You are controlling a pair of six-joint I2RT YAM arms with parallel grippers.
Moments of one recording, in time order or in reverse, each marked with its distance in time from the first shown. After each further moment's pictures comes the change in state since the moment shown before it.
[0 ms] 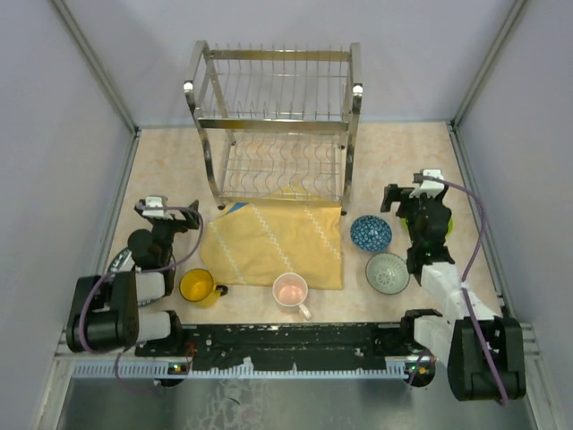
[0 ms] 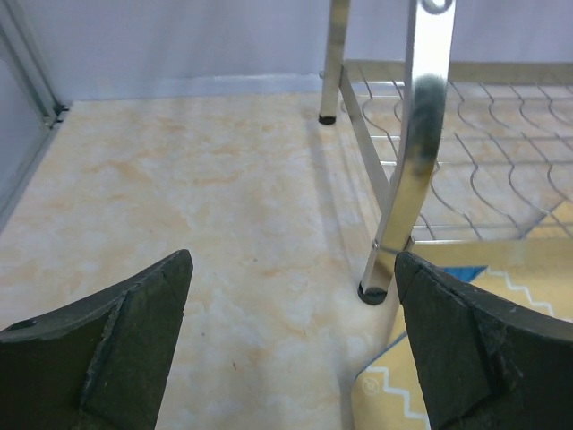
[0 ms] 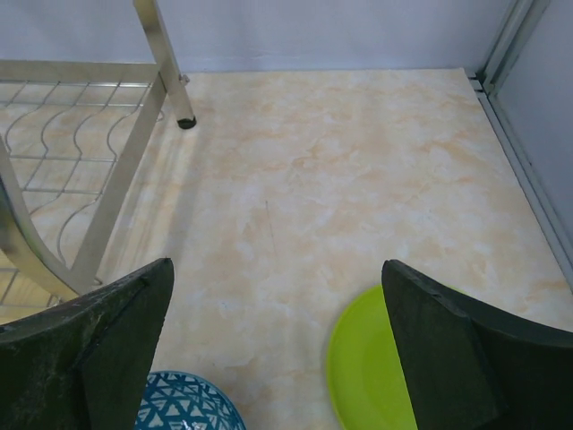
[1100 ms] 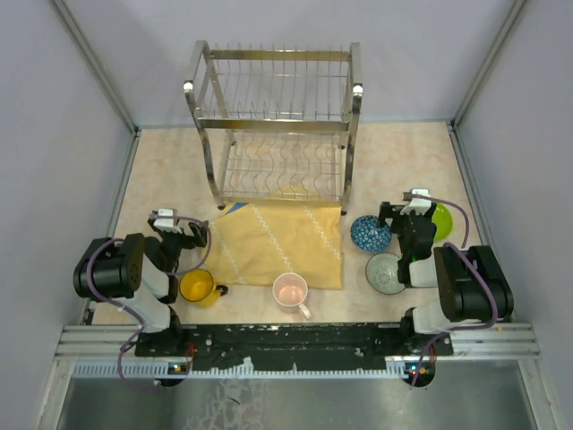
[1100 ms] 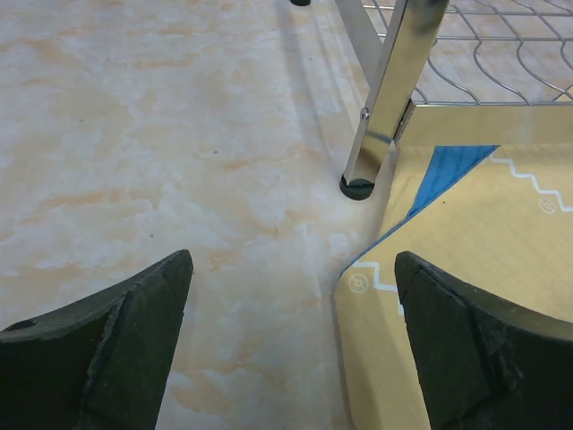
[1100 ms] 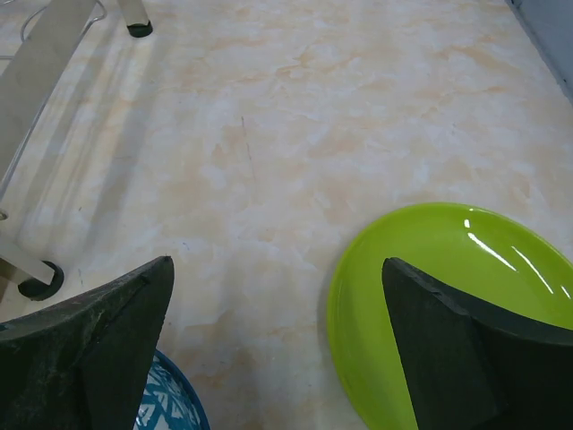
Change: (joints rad) left arm 0.019 0.283 -0.082 0.206 0.072 -0.019; right arm 0.000 0.437 -0.161 0.531 0.032 -0.001
